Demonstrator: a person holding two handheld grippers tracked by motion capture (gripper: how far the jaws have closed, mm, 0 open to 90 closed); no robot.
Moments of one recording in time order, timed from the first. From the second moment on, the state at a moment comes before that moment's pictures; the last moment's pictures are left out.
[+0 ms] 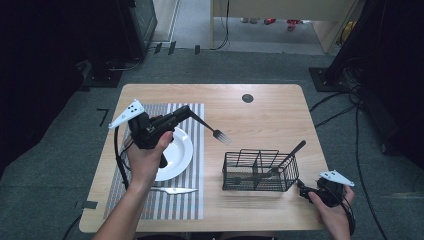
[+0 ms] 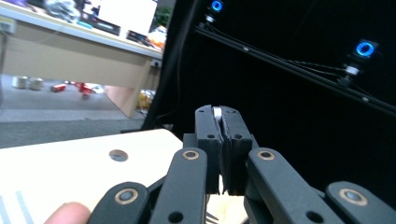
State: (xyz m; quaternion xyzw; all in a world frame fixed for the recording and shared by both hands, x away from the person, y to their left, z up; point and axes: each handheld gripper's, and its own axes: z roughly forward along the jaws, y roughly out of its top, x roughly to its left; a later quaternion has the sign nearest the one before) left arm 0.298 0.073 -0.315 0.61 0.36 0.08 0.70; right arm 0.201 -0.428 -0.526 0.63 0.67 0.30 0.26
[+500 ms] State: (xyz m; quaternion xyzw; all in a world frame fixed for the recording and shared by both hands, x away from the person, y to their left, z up) left arm 0.331 0.104 -0.338 0.58 0.42 0.12 0.69; right arm 0.201 -0.428 -0.526 0.63 0.67 0.30 0.26
